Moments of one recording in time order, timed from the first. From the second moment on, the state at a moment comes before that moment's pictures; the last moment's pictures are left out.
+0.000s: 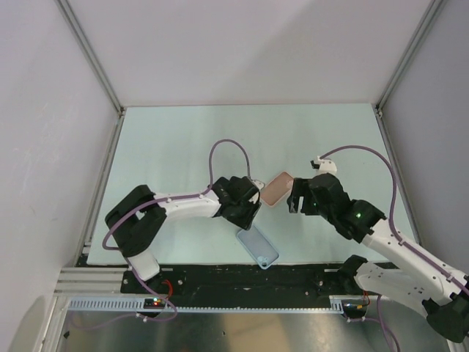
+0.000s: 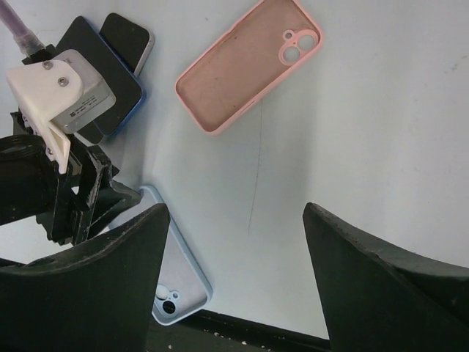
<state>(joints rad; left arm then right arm) -0.94 1.70 0.98 -0.42 0.01 -0.38 0.74 0.87 0.79 -0.62 0.30 0.59</state>
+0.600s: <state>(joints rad) -0.99 1.67 0.92 -0.35 -0.06 -0.55 0.70 0.84 0.74 -0.62 0.27 0.59</state>
